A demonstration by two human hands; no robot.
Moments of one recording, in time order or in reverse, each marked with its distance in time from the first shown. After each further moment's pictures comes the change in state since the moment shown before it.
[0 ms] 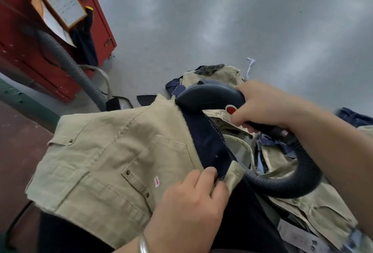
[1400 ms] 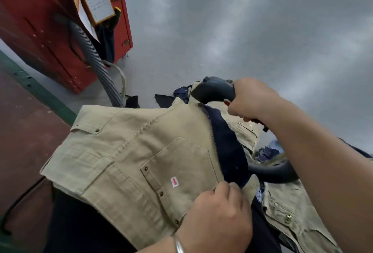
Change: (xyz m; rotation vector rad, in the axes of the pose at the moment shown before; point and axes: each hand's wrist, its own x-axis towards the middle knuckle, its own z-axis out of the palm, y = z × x) left_hand -0.002 0.018 0.012 0.009 0.159 -0.081; right_hand 0.017 -0.072 0.013 -0.525 0.199 0.061
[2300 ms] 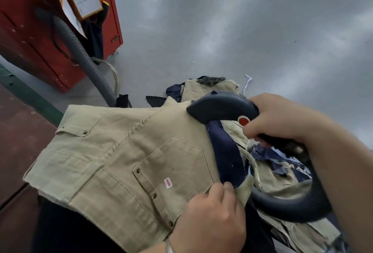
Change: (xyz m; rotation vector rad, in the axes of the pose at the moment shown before) left_hand -0.001 -0.003 0.006 -0.029 -0.030 0.042; right_hand -0.031 0.048 -0.003 0.353 -0.237 0.006
